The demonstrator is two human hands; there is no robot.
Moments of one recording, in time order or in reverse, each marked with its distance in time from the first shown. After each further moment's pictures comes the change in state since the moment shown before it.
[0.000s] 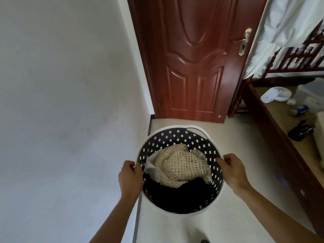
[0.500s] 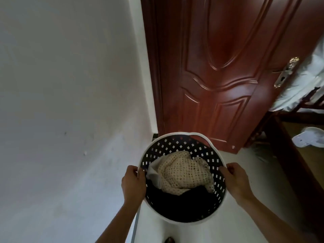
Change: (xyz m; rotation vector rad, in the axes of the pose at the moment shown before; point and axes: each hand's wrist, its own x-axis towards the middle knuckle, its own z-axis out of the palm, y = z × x) left_hand 0.284 0.083 0.100 -0.056 0.014 -0.069; right_hand 0.269 -0.125 0.123 -0.079 -0.042 -0.055
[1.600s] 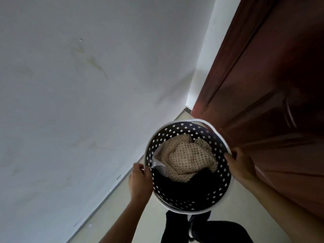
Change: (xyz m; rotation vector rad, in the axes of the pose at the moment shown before) left_hand 0.315 -0.041 0.293 -0.008 0.232 -0.710; right_hand 0.514 -0.013 0.309 -0.639 -0.622 -0.129
